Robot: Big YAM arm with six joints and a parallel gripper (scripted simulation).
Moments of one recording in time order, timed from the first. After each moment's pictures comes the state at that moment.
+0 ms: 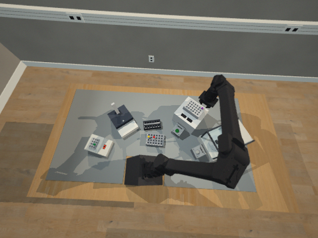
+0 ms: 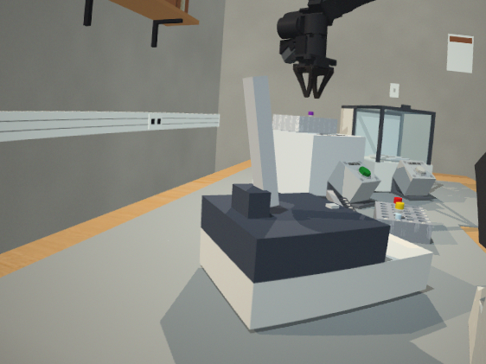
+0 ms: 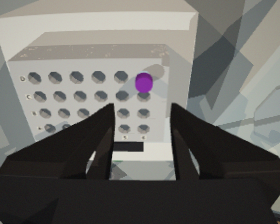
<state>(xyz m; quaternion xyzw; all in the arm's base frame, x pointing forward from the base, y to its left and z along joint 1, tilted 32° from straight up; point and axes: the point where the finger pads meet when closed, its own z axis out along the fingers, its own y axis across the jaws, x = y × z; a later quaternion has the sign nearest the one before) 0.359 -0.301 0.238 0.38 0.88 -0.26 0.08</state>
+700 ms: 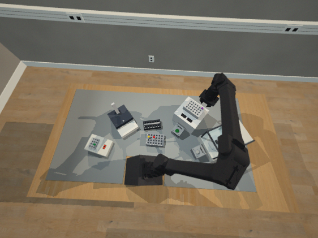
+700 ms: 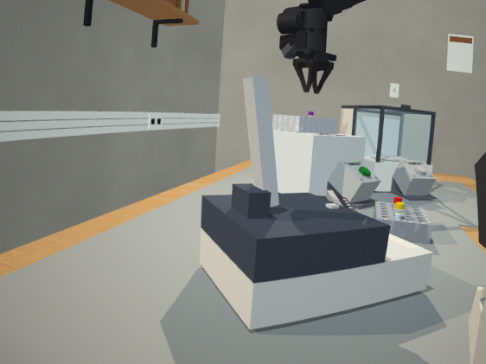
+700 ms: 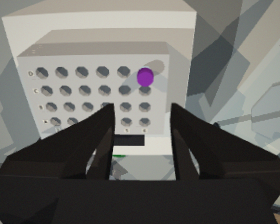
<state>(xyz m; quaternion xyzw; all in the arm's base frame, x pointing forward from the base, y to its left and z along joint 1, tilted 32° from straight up) 0.361 -0.294 0.248 0.38 0.88 -0.26 0.08</state>
